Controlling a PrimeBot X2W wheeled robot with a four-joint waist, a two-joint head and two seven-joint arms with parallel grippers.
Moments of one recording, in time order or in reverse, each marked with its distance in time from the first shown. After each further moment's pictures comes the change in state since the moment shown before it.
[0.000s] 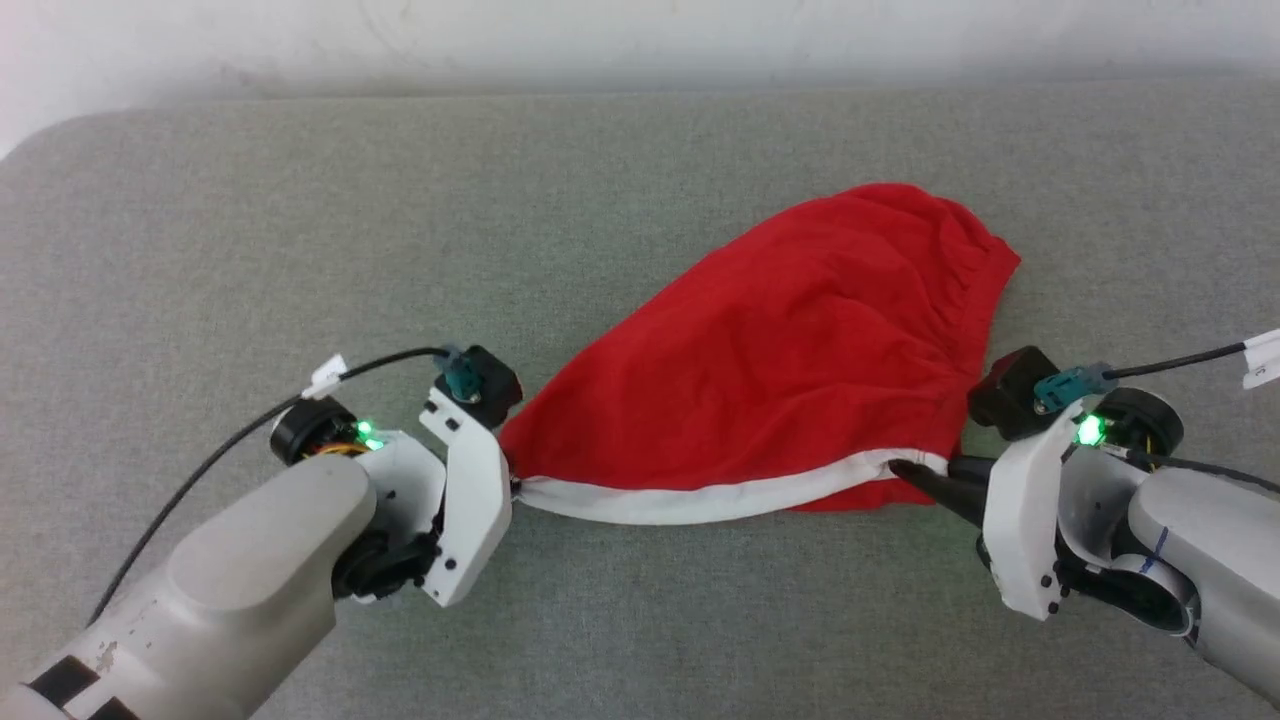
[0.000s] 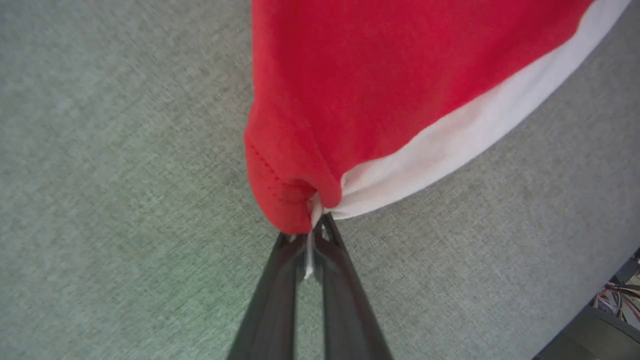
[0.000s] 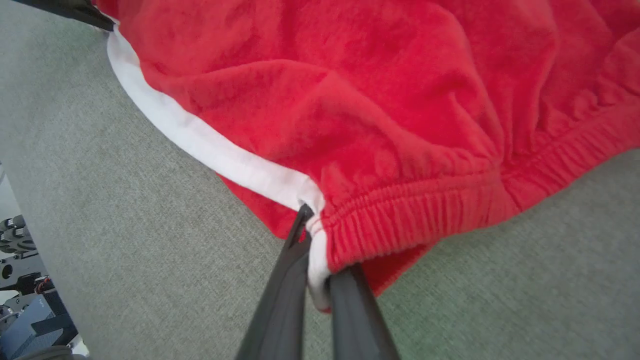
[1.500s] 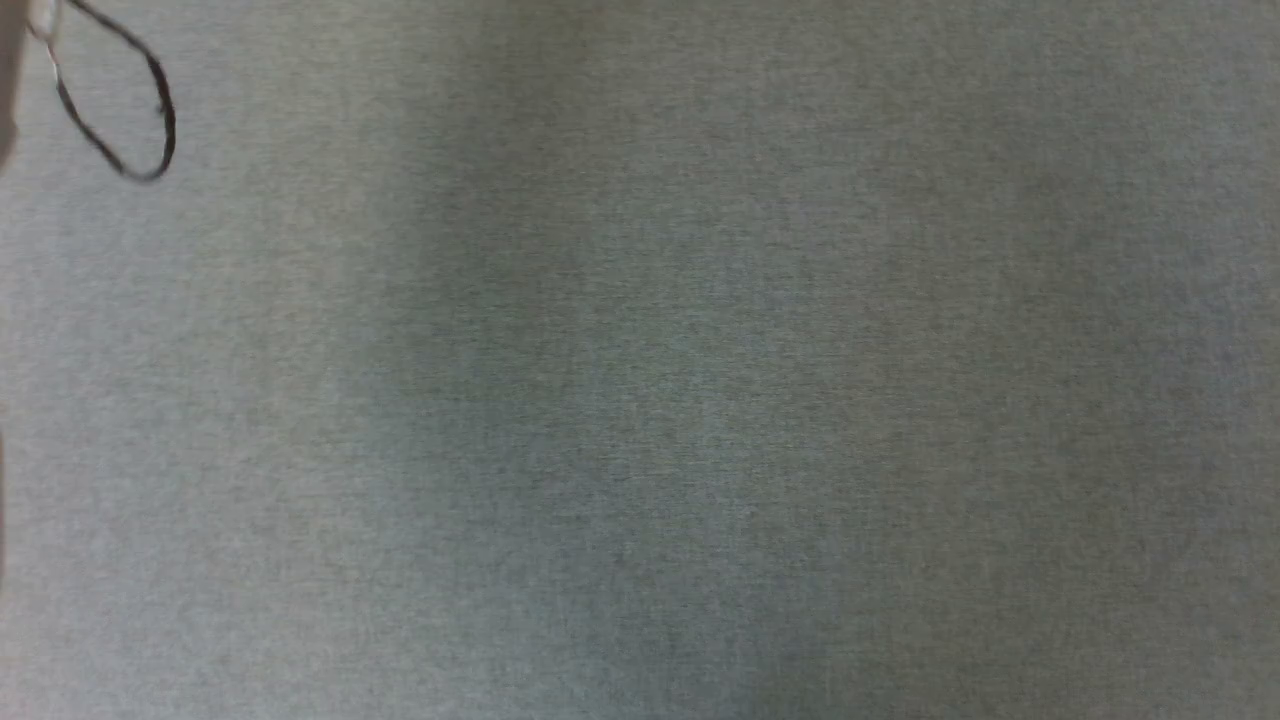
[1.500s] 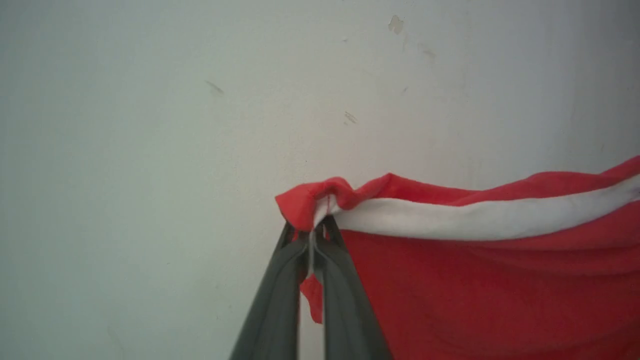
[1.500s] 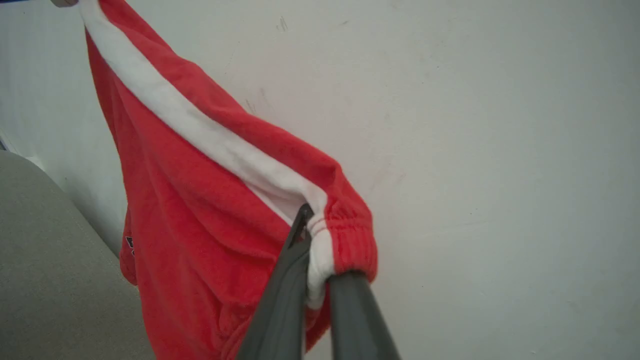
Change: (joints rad) left arm -0.841 -0.132 0.416 0.287 0.092 0.081 -0.756; right arm -0.912 0.105 -0.318 0.233 -0.307 0.001 -0.172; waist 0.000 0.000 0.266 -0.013
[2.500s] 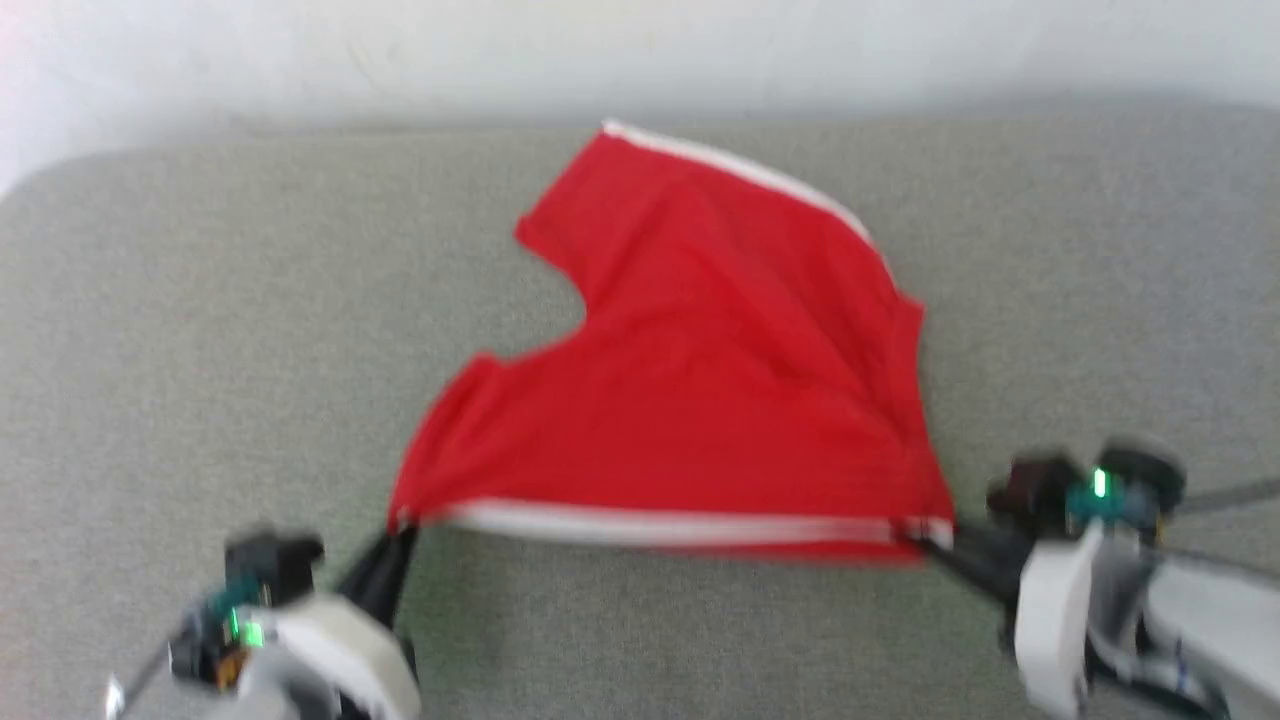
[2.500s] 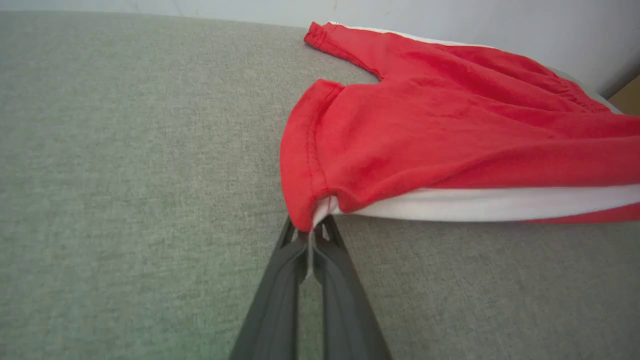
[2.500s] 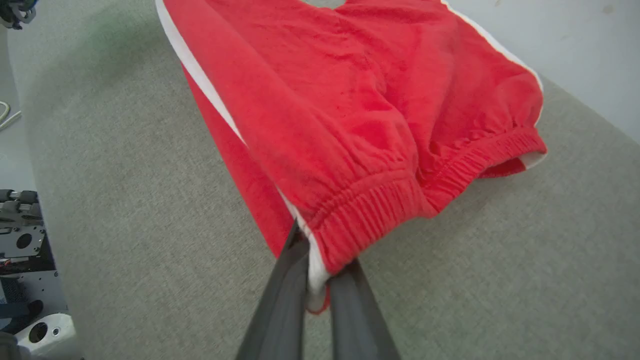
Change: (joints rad) left arm 1.377 0.130 -0.011 -0.373 -0.101 0.137 -0.066; right arm 1.000 -0.187 0.360 -0.342 0.106 0.000 -0.089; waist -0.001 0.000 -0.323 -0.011
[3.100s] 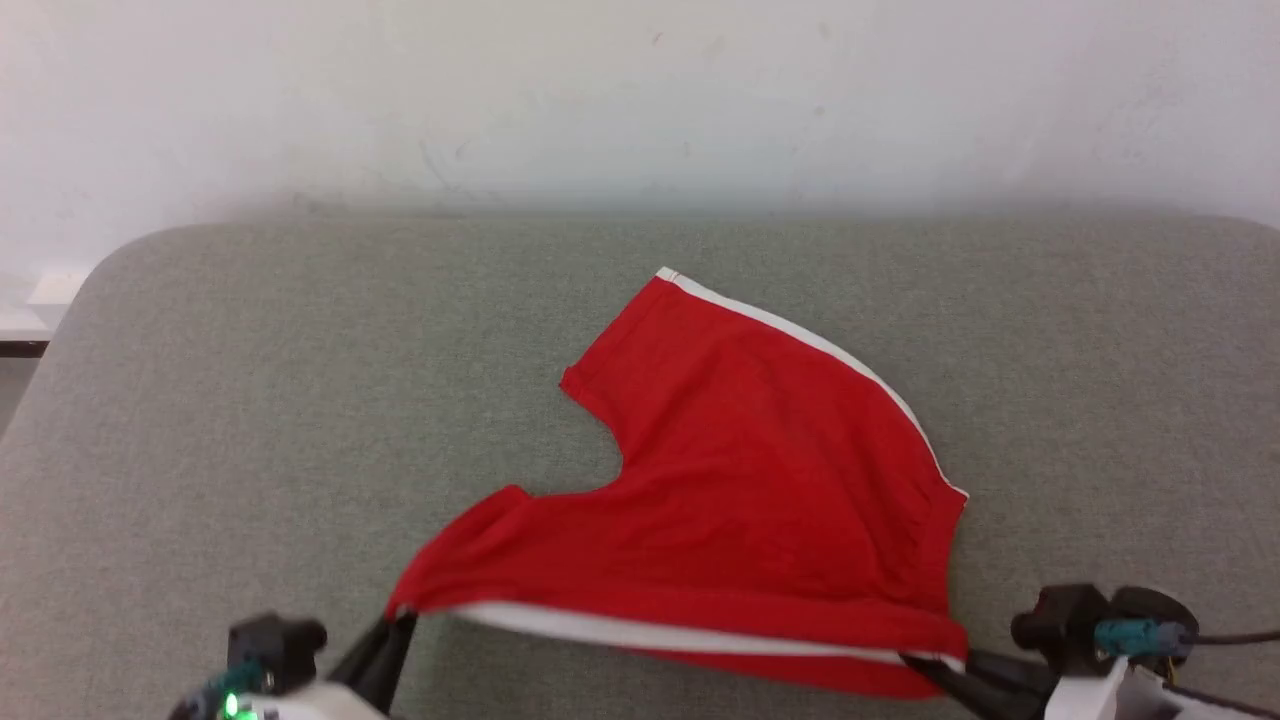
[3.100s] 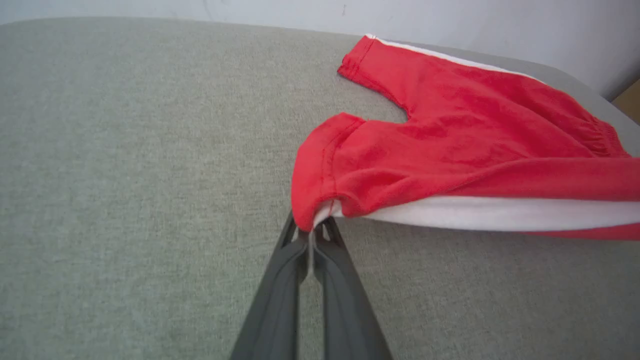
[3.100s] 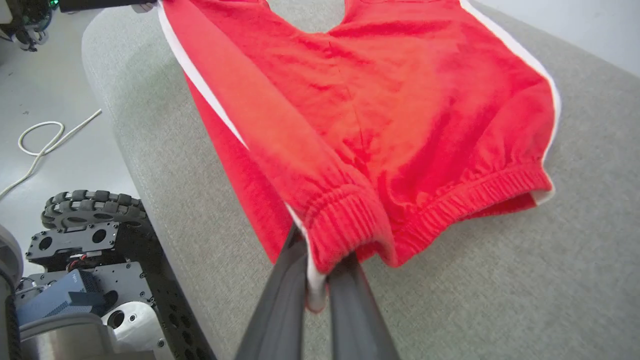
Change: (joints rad) left arm 0.212 0.066 -0.025 -0.165 -0.015 0.104 0.032; right arm 0.354 -0.038 -0.164 -0.116 -0.033 0.000 -0.002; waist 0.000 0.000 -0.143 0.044
